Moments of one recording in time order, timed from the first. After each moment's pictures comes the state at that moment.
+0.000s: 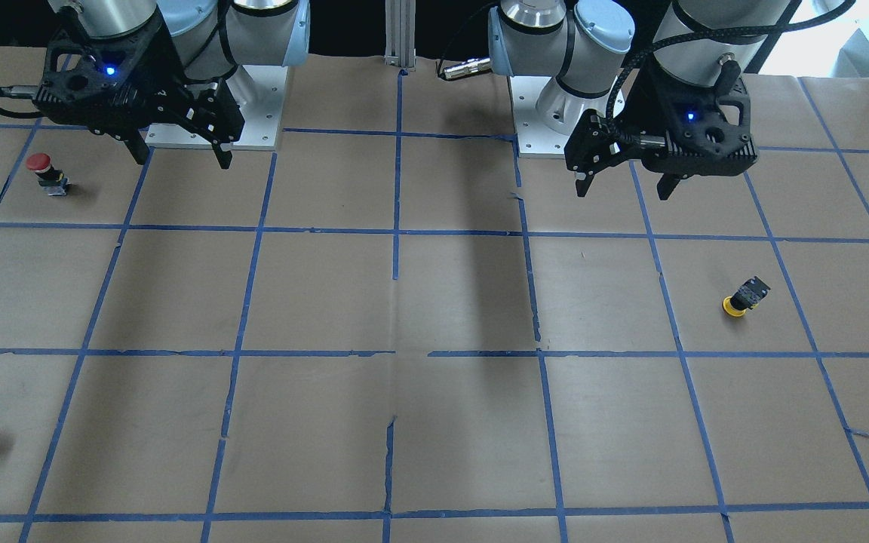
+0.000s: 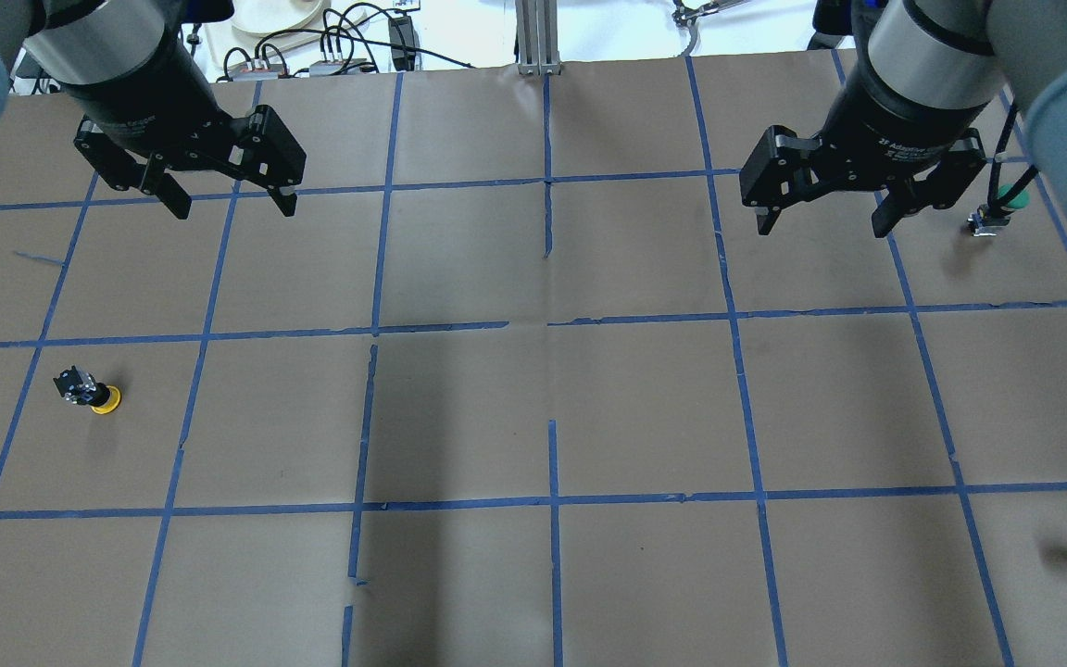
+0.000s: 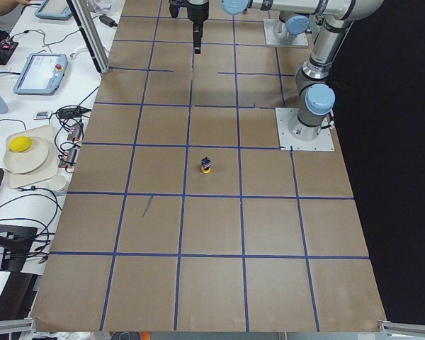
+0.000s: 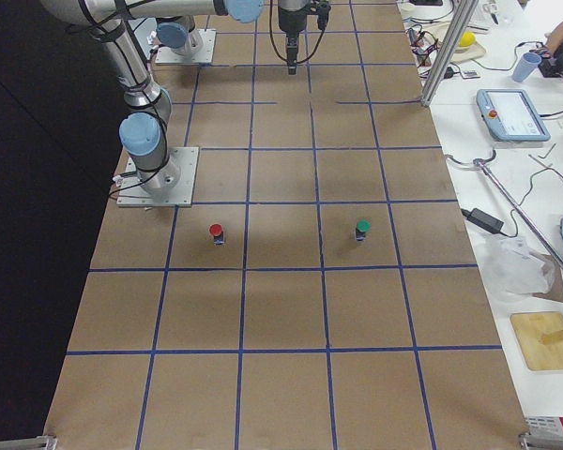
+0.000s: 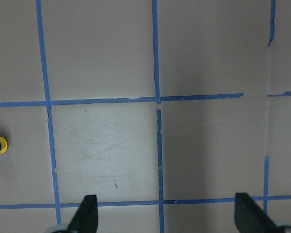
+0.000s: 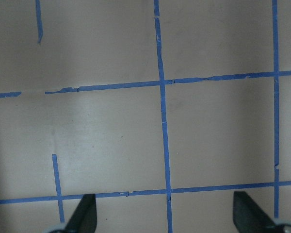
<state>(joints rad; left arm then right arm) -1.55 -1.58 -1.50 -1.62 1.57 0.04 1.59 -1.66 1.62 -1.58 -1.55 0.08</state>
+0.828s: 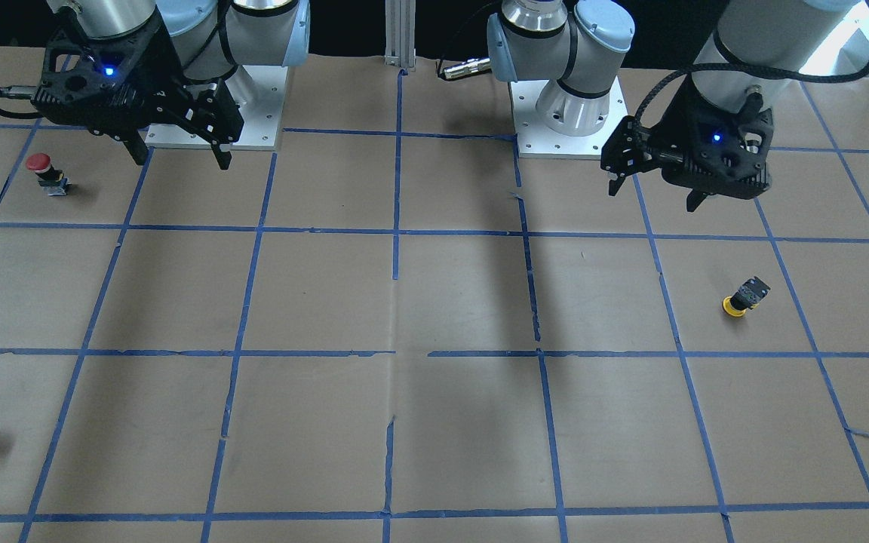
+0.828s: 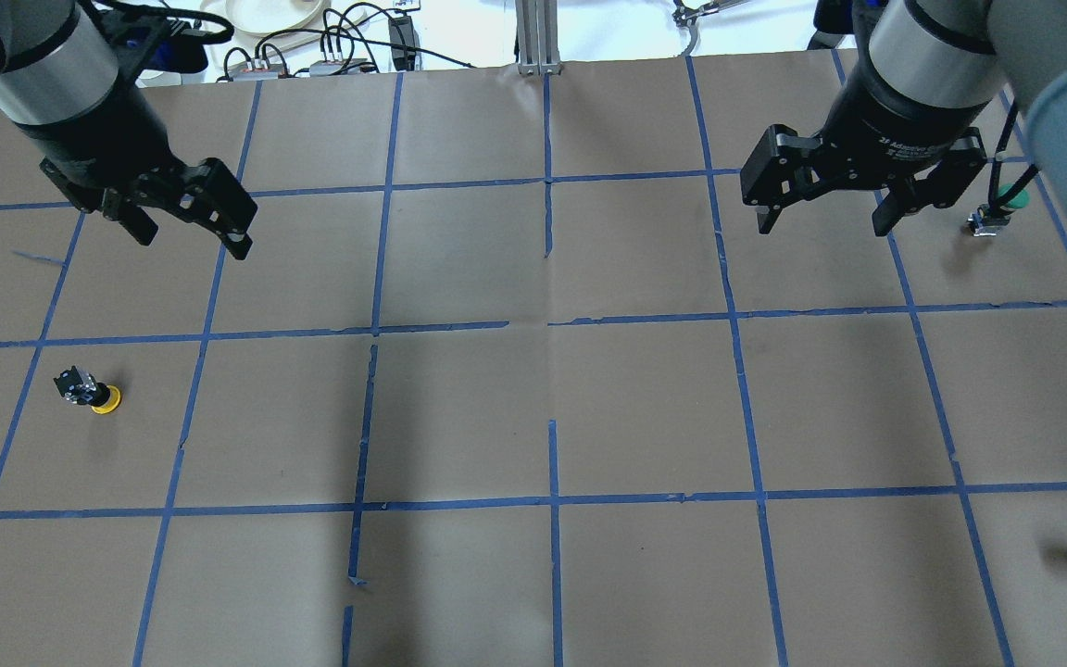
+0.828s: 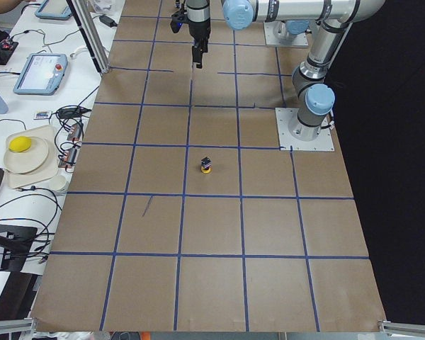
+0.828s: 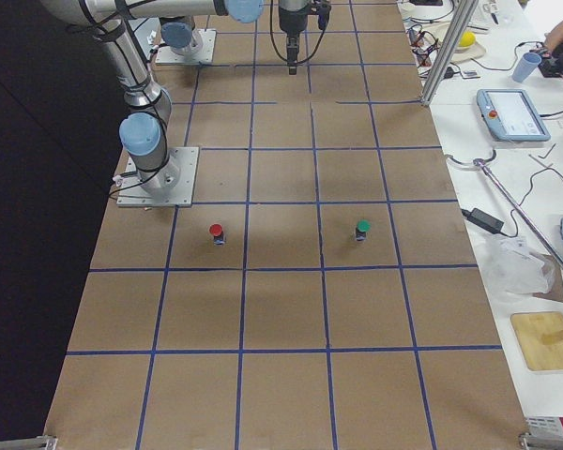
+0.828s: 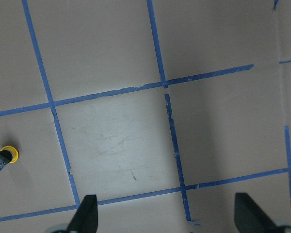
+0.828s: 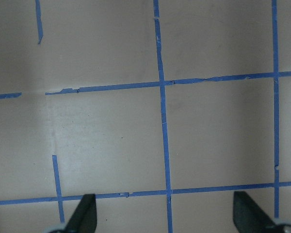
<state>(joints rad) -1.41 -1.56 -1.60 -1.63 1.59 0.41 1.58 -1.66 1.62 -1.58 -1.55 0.08</state>
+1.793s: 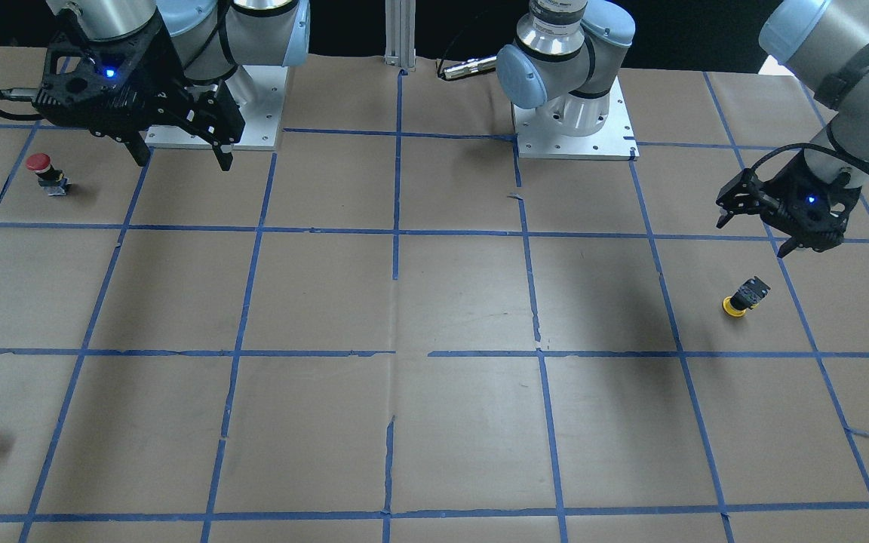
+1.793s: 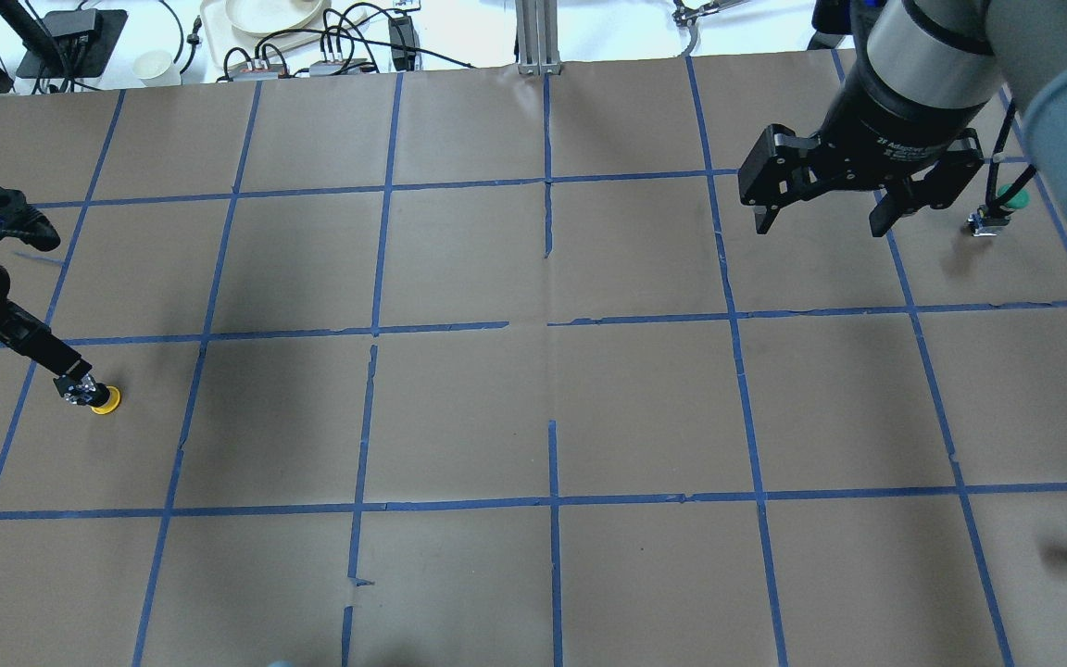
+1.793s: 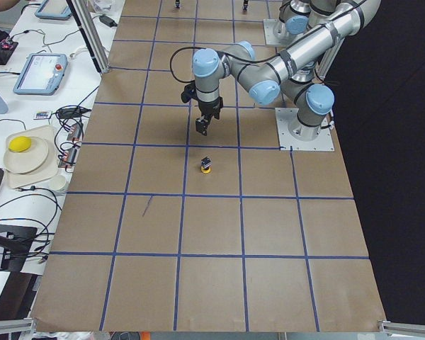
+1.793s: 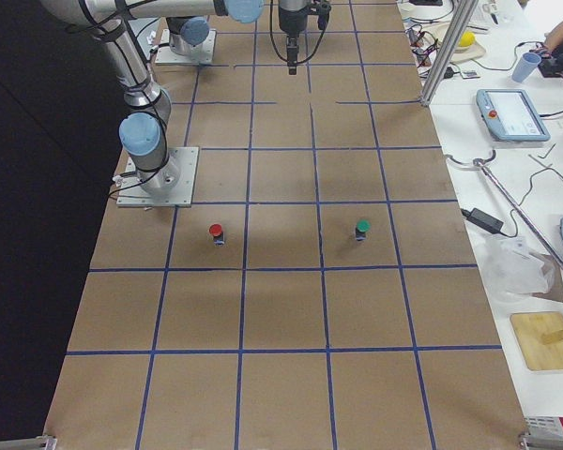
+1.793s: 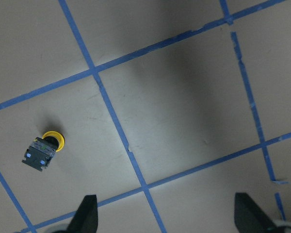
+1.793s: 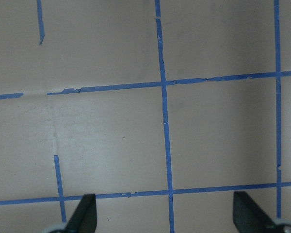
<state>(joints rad) -0.98 -1.60 -1.93 -1.22 1.62 1.20 1.58 -1.66 1.62 -1.58 -1.54 0.08</state>
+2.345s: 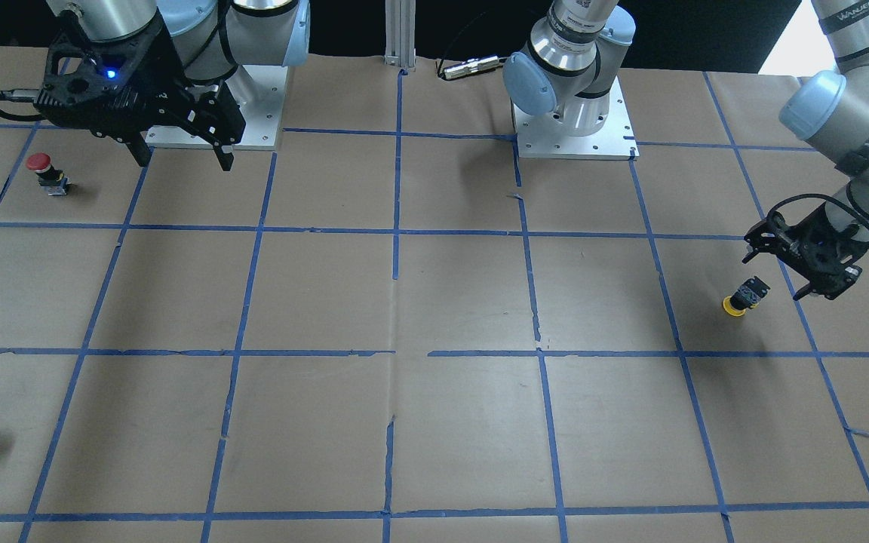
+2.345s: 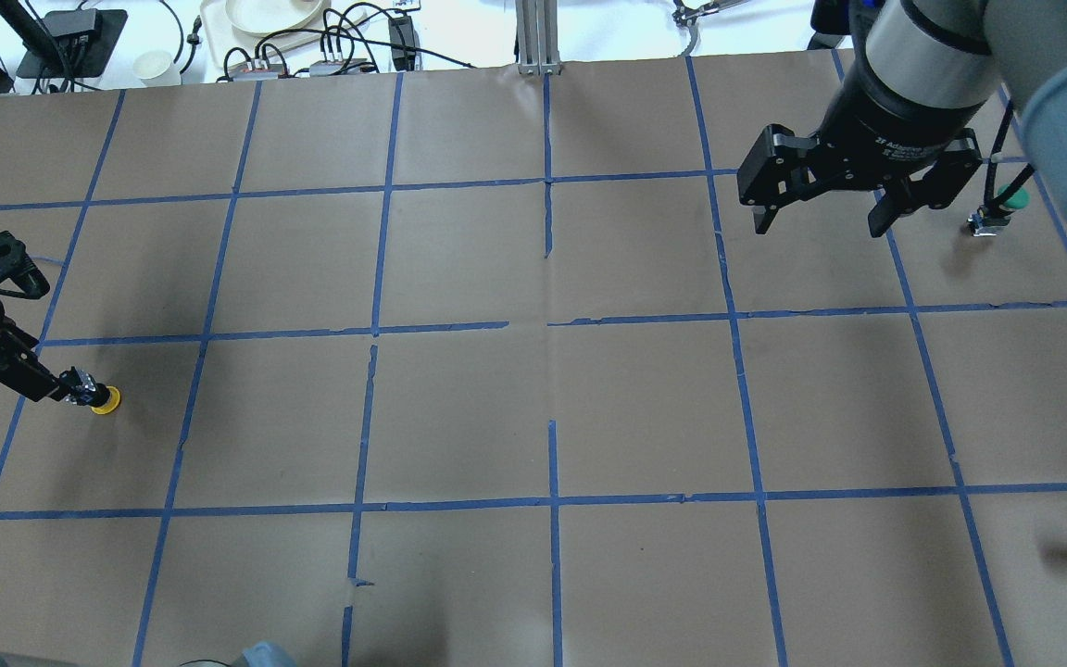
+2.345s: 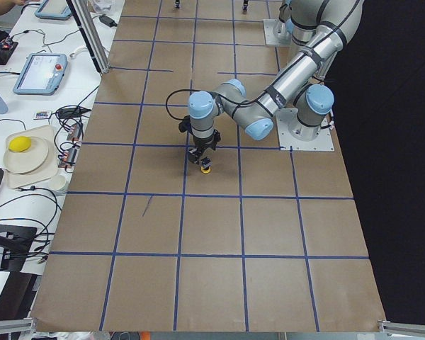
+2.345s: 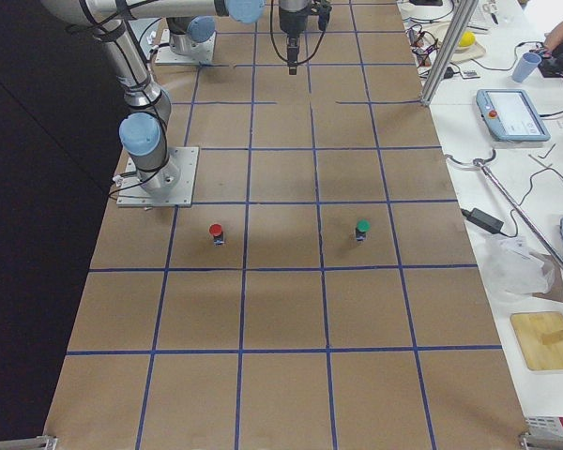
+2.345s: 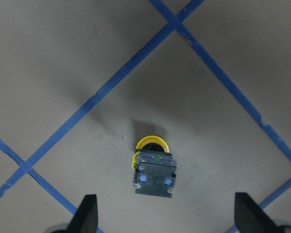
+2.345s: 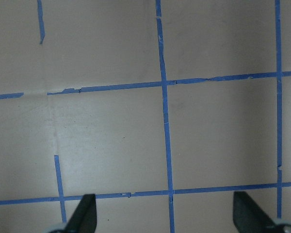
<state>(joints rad) -0.88 -1.78 -1.96 -1.01 1.61 1.49 1.58 -1.66 1.62 -1.58 -1.54 0.08</state>
